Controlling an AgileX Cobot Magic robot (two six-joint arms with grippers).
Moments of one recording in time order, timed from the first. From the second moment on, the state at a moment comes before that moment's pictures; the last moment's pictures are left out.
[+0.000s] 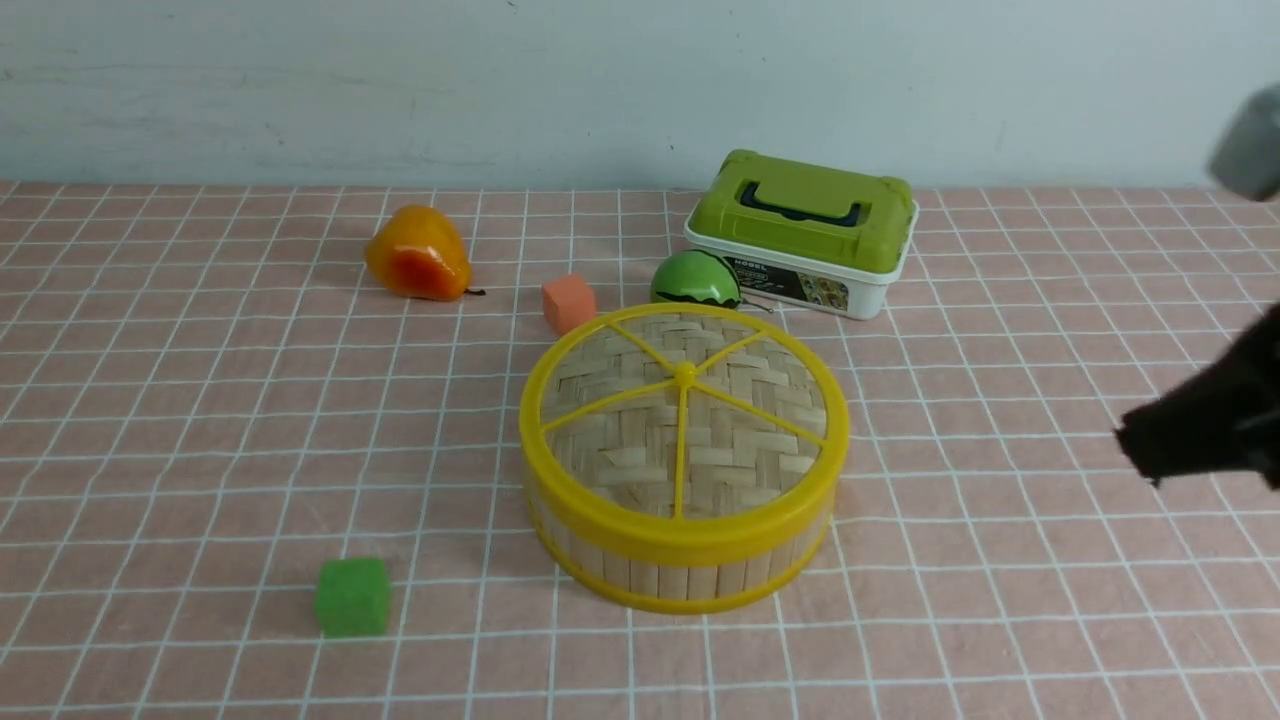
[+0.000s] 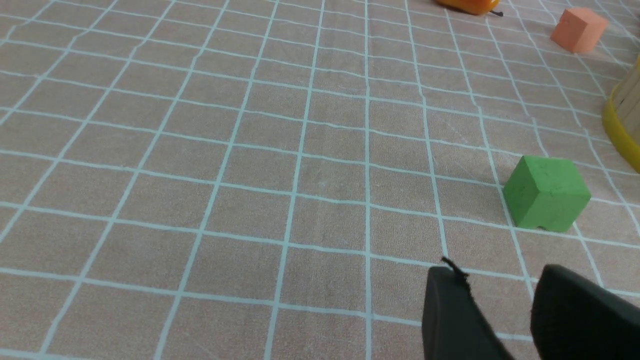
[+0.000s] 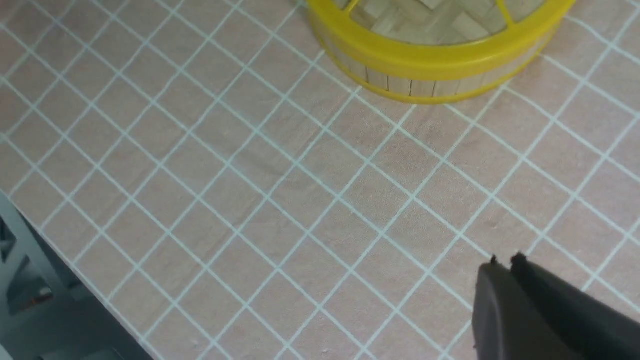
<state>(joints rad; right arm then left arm) 0.22 1.22 -1.28 0.43 1.24 -0.48 0.02 -0.01 0.03 0.04 0.37 -0.24</state>
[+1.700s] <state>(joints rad) 0.54 2.23 -2.13 0.13 1.13 -0.09 0.02 -0.01 0.03 0.04 0.37 -0.24</state>
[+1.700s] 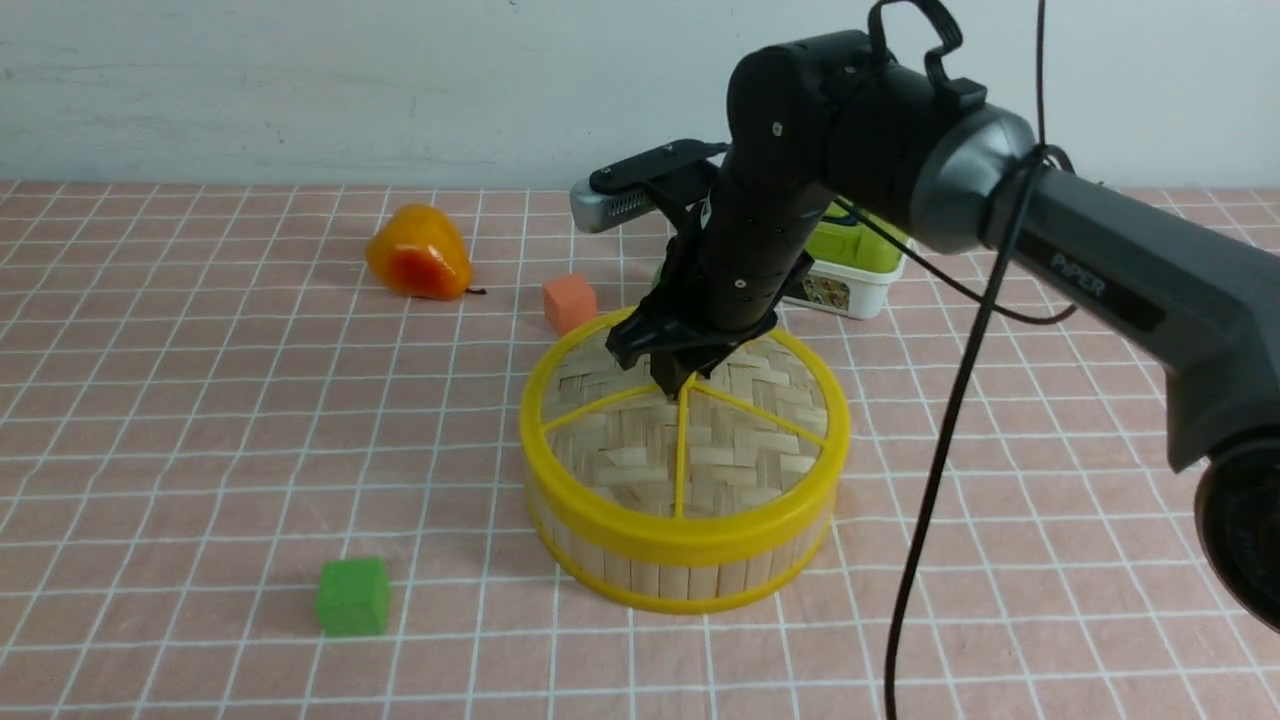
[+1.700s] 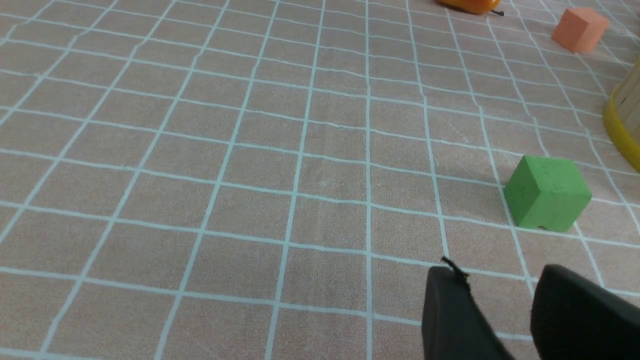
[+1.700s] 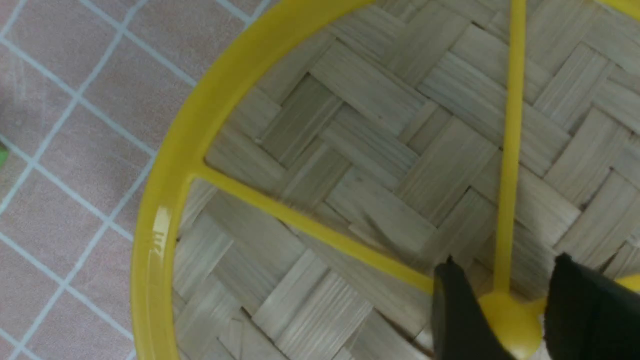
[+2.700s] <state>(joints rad) 0.38 1.80 -1.99 -0.11 1.25 -0.08 0.02 -0.01 0.03 0.04 0.37 -0.24</state>
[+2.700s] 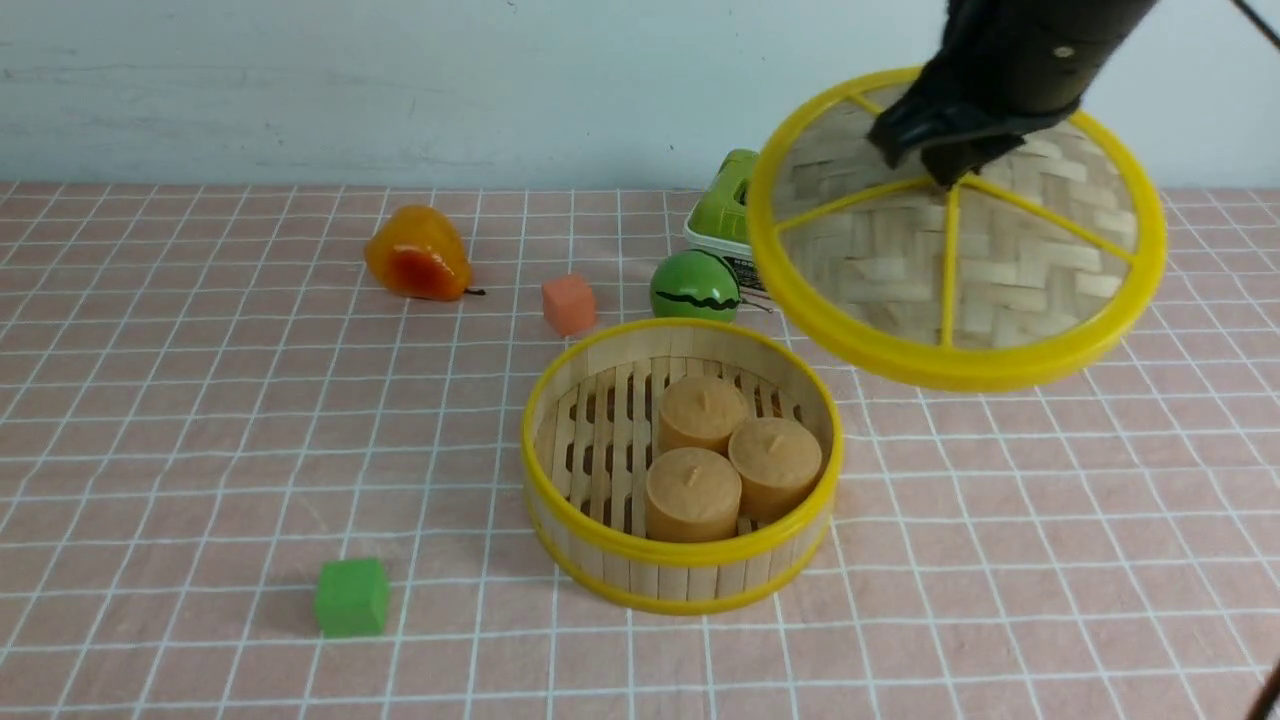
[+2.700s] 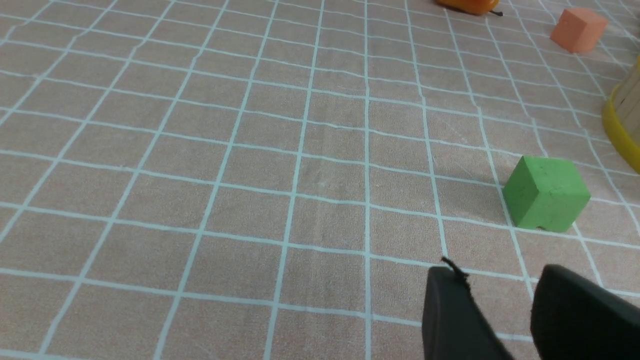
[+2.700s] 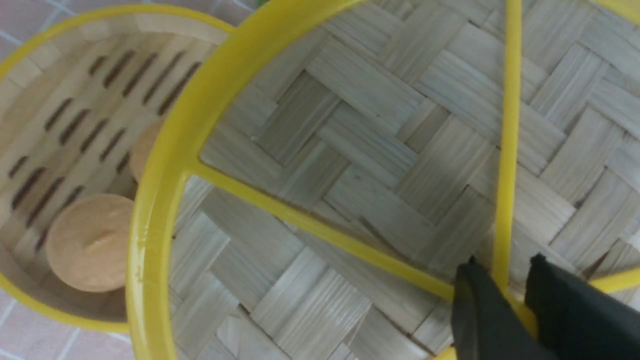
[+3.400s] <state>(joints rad) 0.08 1.85 -1.51 0.08 0.90 -0.08 0.02 -0.01 0.03 0.04 0.37 -0.24</state>
